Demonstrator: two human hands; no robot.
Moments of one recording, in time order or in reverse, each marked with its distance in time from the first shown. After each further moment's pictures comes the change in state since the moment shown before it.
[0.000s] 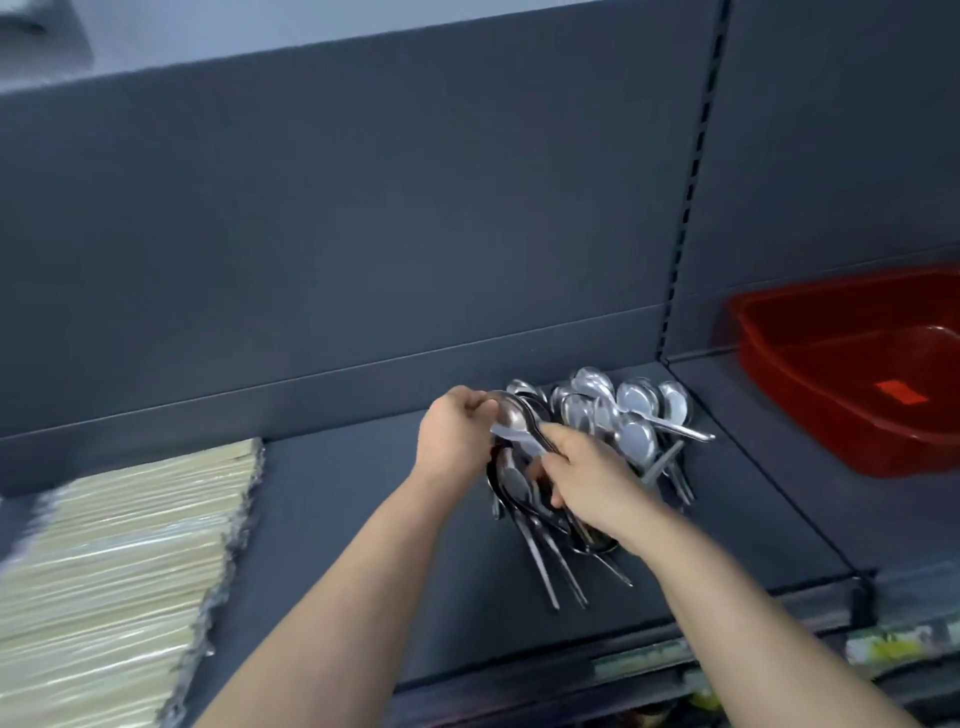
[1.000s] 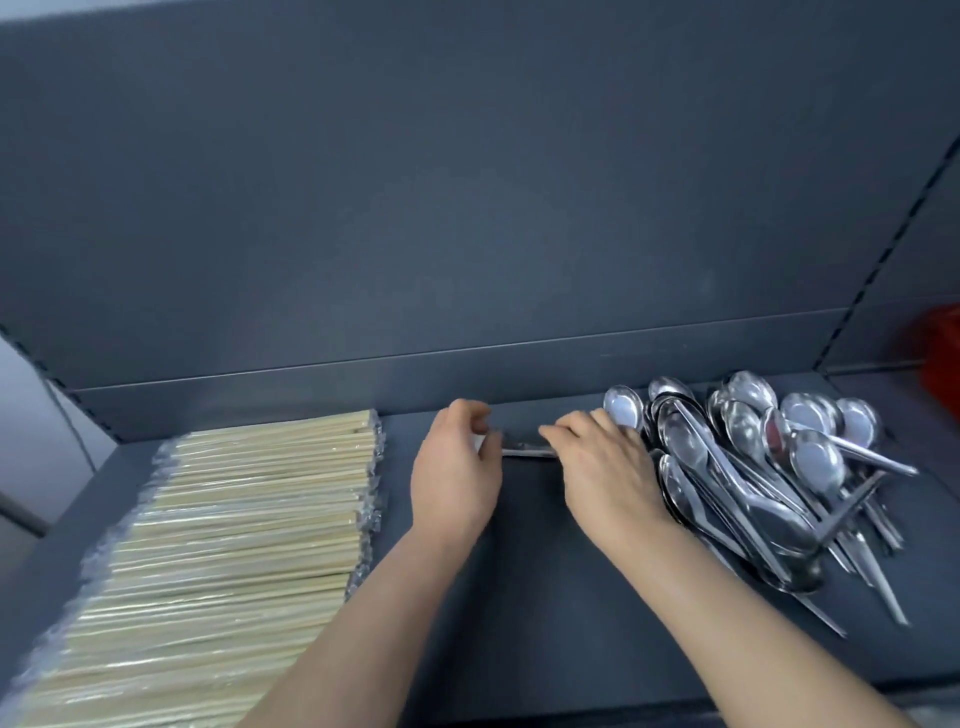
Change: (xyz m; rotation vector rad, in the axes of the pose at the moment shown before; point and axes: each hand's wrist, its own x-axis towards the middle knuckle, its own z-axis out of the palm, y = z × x) left_hand 0.000 -0.091 -0.122 0.273 0.260 0.150; right_hand 0.048 -0.073 0.125 -0.768 0.242 -0.396
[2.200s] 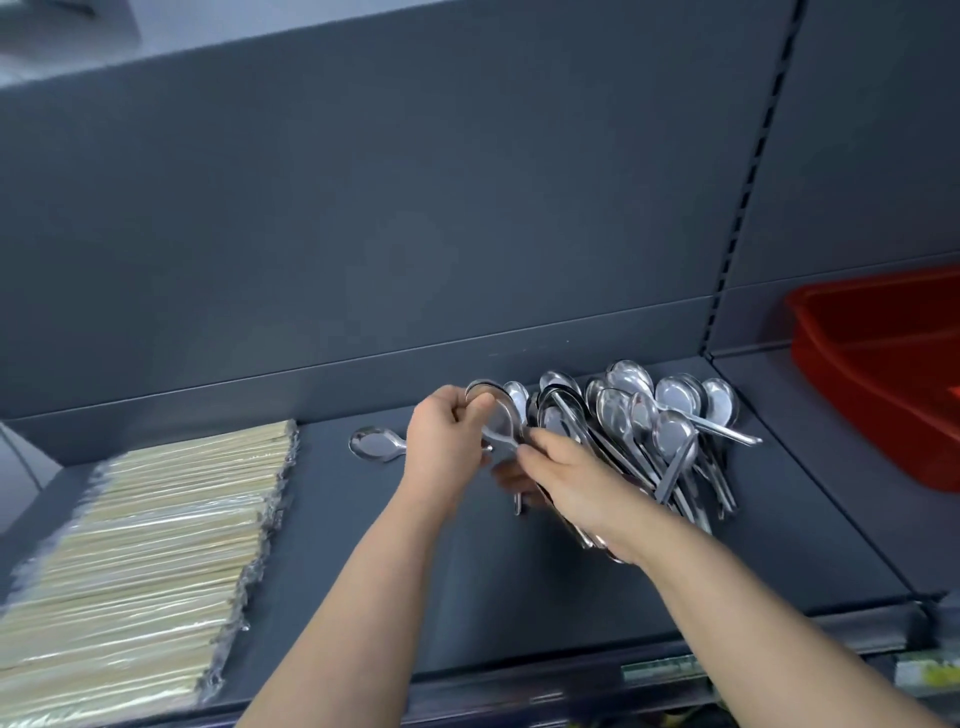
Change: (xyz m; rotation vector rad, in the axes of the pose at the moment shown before) left_hand -0.022 0.106 0.056 -0.360 -0.142 -0.180; right_hand -0.056 0.092 -0.047 1.151 -0.393 0.255
